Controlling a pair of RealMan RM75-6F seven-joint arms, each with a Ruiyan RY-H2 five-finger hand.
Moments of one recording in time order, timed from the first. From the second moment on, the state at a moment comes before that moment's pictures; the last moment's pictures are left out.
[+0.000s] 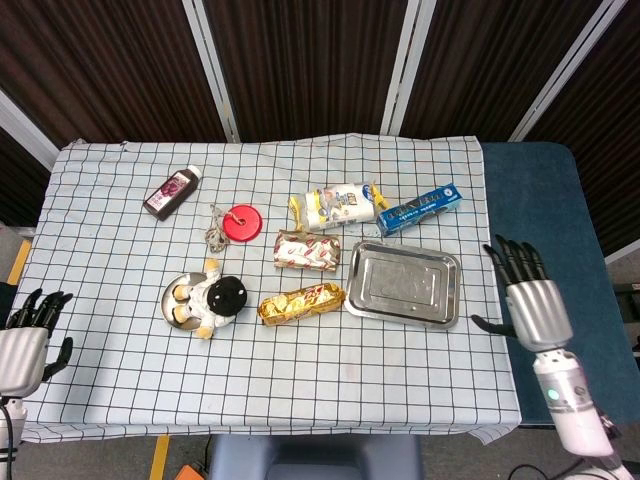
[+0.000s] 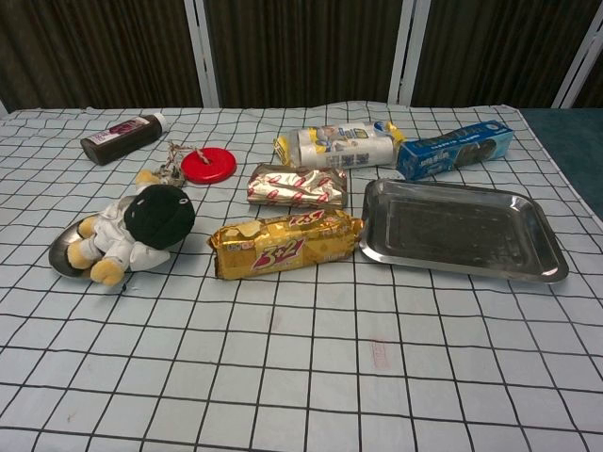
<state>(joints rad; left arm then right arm) -0.14 -1.17 -0.07 -1.55 1.44 1.42 0.16 0.34 -1.19 0.01 -1.65 -1.41 1.53 -0.15</state>
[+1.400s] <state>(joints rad) -0.61 -1.48 -0.16 -1.49 1.02 0.92 0.48 0.06 -1.24 0.10 -1.39 -1.58 1.83 0.19</state>
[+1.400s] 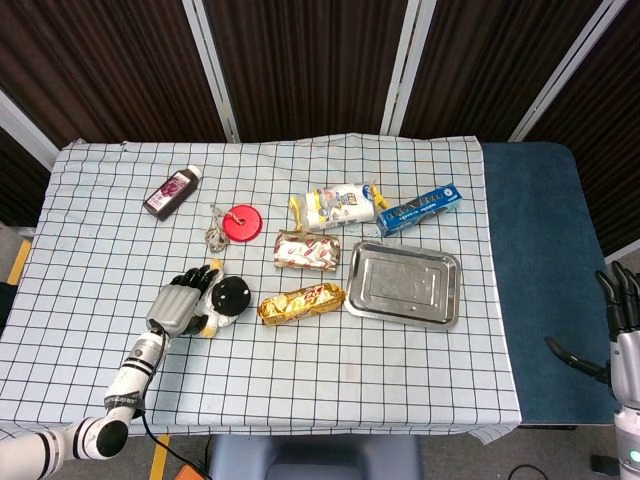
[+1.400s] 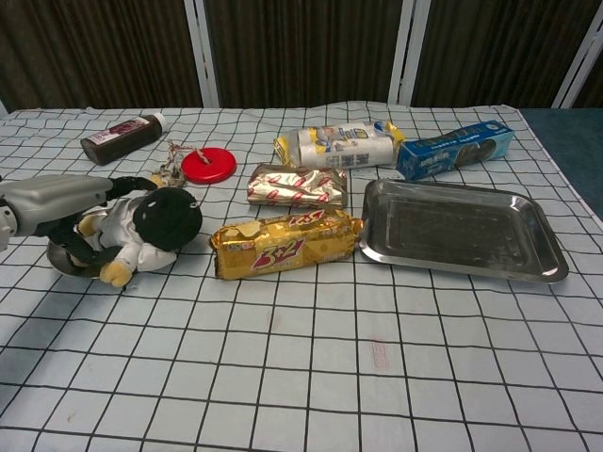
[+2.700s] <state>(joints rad) -0.51 -1.49 -0.07 -1.45 1.48 1.31 0.17 0.05 -1.27 0.15 -1.38 -1.60 1.82 0.21</state>
